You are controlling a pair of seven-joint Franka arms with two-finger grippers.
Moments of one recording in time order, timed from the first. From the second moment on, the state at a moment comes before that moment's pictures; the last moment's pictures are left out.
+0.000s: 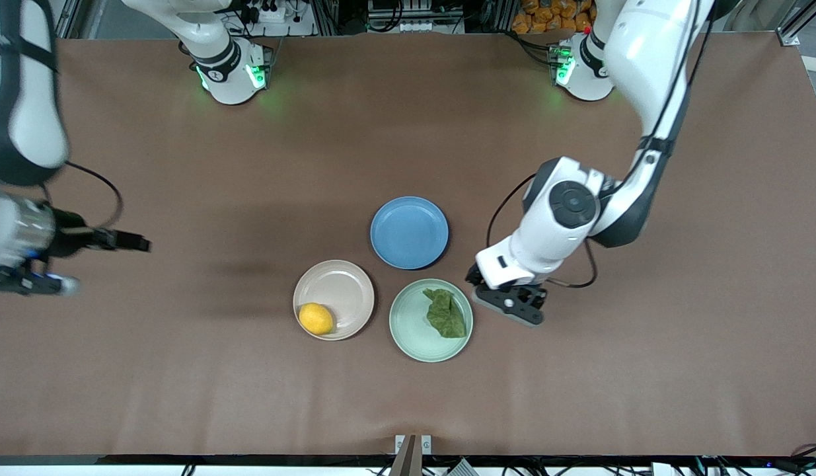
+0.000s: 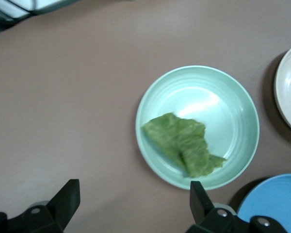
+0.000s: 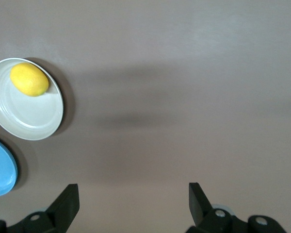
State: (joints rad) left arm -0.36 0.64 -0.16 -1.49 0.04 2.41 -0.04; right arm 0.01 0.36 -0.05 -1.47 0.16 1.66 0.01
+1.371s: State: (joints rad) left arm -0.47 0.88 -0.16 -1.46 0.05 2.63 -0.03; right arm 0.39 0.75 -0.05 -1.47 0.18 2.24 0.06
